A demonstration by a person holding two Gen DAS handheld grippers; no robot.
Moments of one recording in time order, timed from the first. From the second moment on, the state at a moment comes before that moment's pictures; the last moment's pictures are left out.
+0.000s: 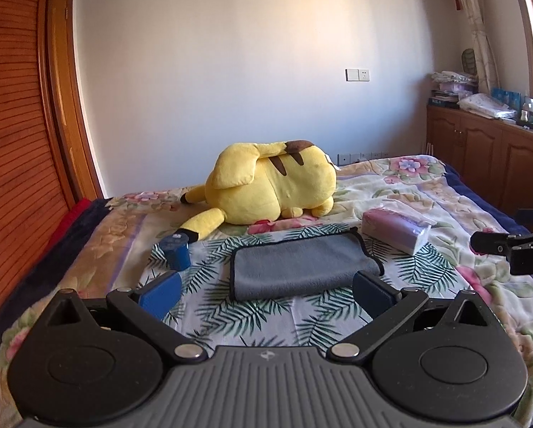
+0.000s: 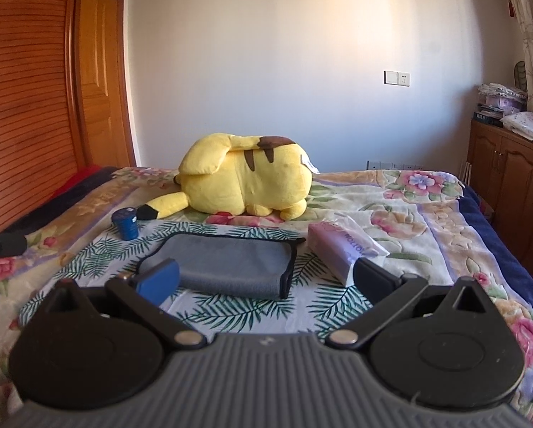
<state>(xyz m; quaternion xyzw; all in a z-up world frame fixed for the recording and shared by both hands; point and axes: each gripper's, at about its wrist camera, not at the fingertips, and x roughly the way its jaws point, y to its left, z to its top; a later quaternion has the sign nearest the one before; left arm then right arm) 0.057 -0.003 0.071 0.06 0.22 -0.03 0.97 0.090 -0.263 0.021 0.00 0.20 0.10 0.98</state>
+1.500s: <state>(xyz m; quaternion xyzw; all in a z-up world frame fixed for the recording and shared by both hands) 0.040 -0.013 -0.050 0.05 0.29 -0.02 0.96 0.057 -0.251 -0.061 0.00 0.25 0.08 0.96</state>
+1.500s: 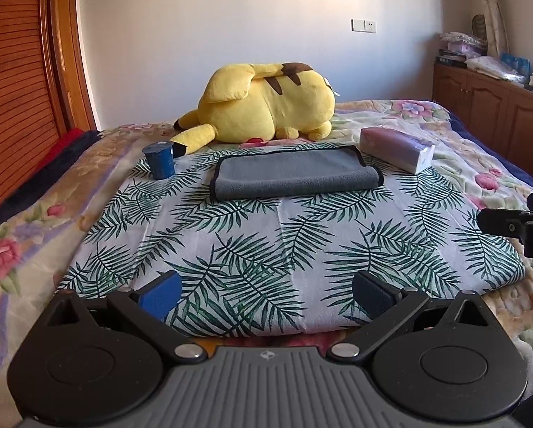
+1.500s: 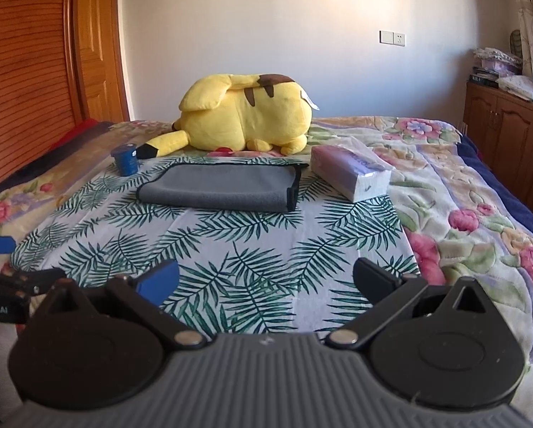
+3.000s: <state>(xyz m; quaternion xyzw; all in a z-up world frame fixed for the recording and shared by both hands) 0.019 -0.007 -0.018 0.05 0.18 0.00 0.98 0.039 -0.258 -0.049 0.01 0.16 0.07 0.98</state>
